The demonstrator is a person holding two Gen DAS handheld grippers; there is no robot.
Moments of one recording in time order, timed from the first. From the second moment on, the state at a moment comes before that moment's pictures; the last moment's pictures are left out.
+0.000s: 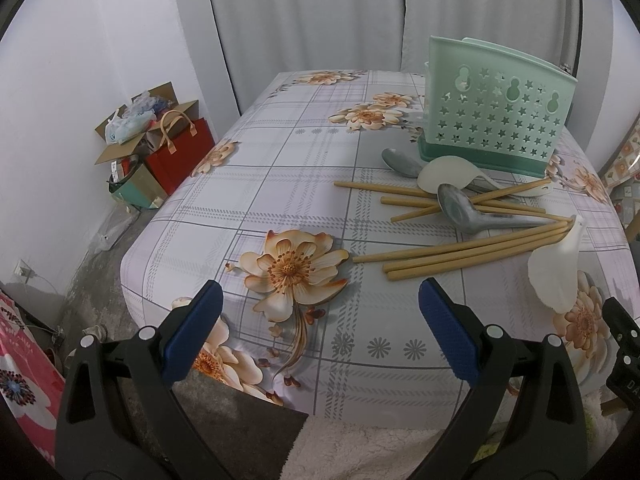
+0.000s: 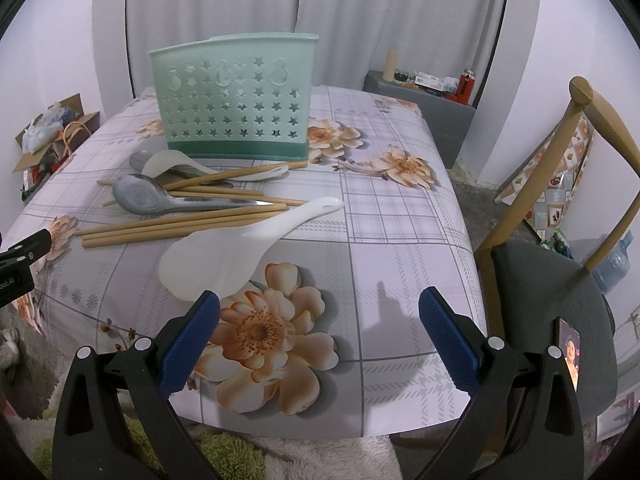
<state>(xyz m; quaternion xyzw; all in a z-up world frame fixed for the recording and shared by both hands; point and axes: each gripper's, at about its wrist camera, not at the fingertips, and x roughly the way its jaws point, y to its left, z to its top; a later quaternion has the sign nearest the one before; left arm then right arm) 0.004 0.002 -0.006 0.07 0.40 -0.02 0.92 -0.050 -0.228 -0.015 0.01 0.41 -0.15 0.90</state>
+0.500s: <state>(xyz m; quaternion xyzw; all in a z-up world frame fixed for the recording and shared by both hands) 0.003 -0.006 -0.007 0.05 0.40 -0.10 0.91 -0.057 -0.227 -0.001 -0.03 0.35 -0.16 0.92</state>
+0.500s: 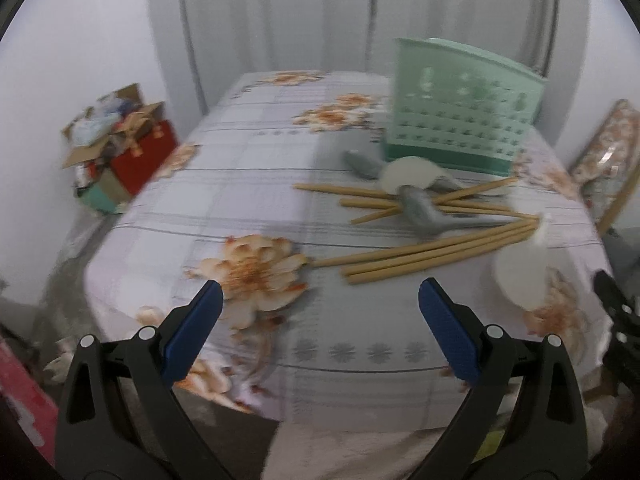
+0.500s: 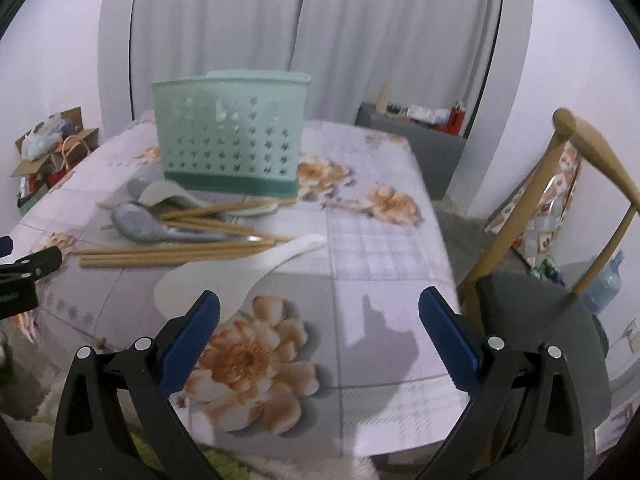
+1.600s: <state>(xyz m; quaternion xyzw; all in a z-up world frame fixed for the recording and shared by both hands) 0.039 -0.073 -0.061 -0.19 0.54 -0.45 0.69 -0.031 -0.267 -0.035 -0.02 0.37 -0.17 0.91</state>
